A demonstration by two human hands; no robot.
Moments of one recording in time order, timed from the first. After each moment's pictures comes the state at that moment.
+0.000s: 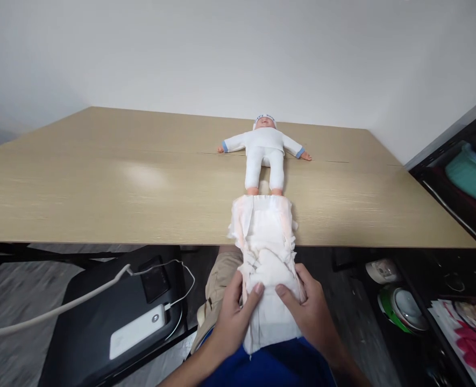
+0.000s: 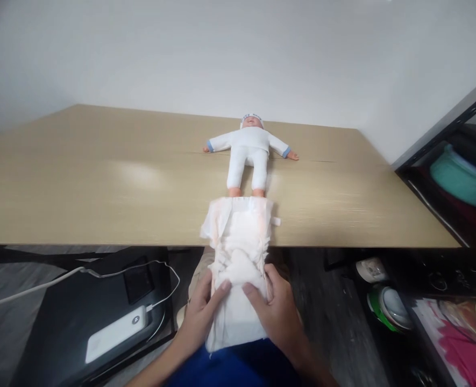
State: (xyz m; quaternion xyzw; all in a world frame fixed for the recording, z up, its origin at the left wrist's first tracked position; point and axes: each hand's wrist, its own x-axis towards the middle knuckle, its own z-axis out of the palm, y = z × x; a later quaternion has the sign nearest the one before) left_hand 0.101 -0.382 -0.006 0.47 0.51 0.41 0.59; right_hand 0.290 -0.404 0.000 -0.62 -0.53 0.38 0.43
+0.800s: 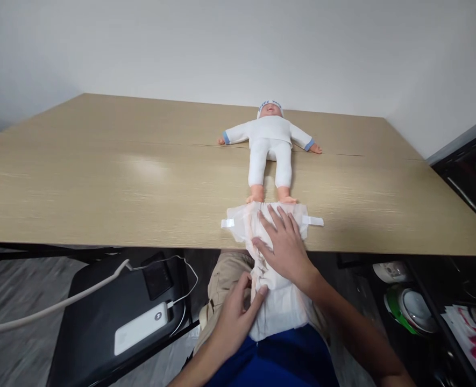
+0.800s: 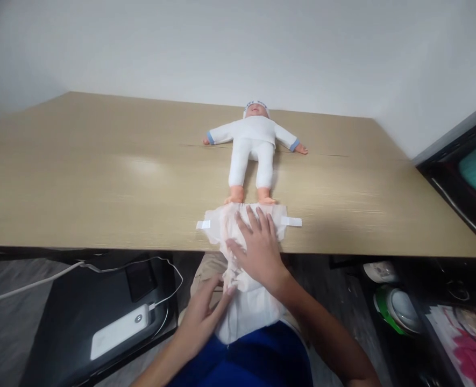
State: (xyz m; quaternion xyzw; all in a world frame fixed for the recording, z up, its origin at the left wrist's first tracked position) left_hand 0.087 -0.363 -0.017 0.61 0.56 0.31 0.47; right_hand 0.268 -0.277 -0.017 -0.58 -0.78 0.08 0.20
